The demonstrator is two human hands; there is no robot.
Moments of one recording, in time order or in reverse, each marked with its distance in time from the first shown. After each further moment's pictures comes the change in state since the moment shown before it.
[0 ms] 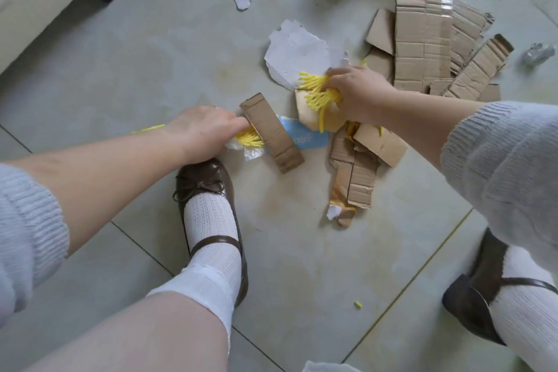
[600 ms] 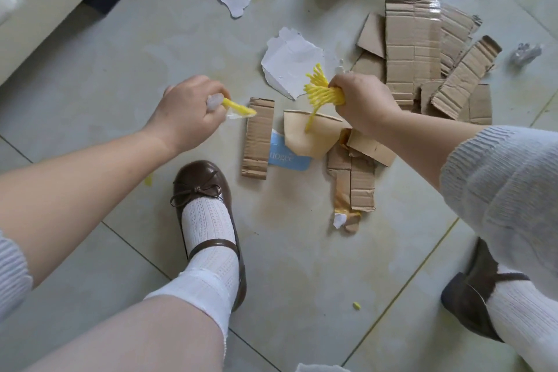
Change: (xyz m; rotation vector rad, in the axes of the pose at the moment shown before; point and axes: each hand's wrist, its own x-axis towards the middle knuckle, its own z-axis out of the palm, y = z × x) left_hand -0.012 0.001 -0.037 -0.569 0.417 -0.273; right_hand -0.021 -0.003 0.003 0.153 0.237 0.142
